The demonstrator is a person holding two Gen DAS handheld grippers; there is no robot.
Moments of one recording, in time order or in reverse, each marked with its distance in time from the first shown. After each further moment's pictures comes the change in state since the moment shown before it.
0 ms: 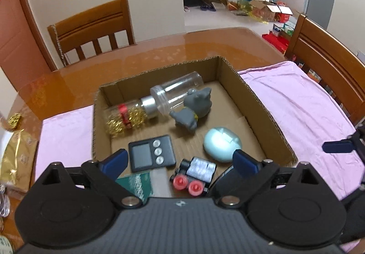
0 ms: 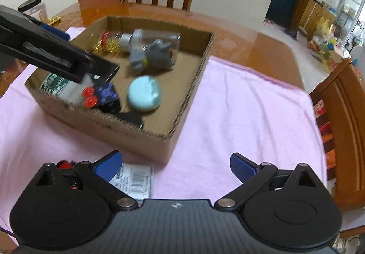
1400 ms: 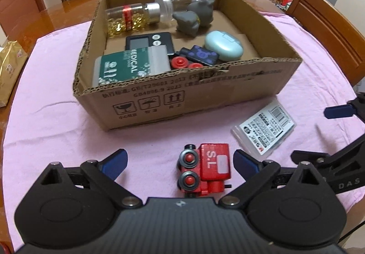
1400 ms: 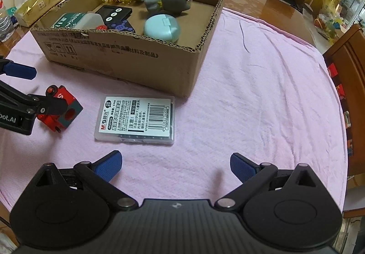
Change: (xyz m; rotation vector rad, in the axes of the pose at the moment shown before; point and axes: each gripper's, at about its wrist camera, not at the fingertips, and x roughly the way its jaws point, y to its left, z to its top) left arm 0.013 0.011 -0.106 -0.094 0.168 -0.082; right arm 0.012 0.019 -0.053 0.003 0.132 0.019
